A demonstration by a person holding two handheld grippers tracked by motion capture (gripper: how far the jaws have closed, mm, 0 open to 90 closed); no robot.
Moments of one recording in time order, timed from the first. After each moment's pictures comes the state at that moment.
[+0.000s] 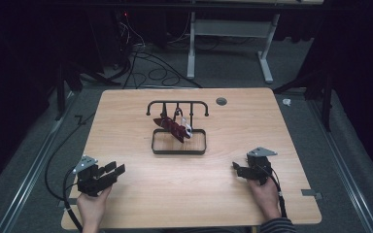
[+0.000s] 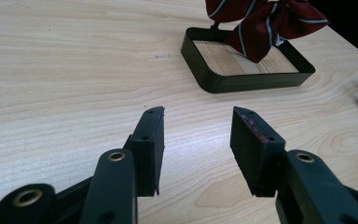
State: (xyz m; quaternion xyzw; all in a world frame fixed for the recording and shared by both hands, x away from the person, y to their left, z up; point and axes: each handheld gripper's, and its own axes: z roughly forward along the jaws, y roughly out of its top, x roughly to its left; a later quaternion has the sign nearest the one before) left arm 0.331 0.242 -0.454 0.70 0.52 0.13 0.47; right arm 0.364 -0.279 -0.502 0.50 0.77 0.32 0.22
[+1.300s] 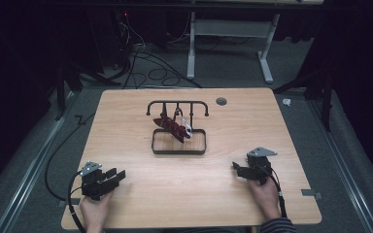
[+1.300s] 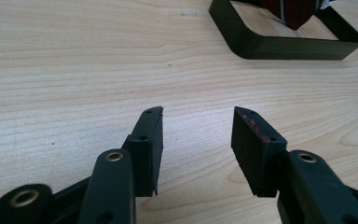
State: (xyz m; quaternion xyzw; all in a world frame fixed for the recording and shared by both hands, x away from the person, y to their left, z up) left arm 0.335 0.243 -0.489 0.71 0.55 0.13 0.43; right arm 0.364 -0.279 -0.502 0.50 0.77 0.32 0.22
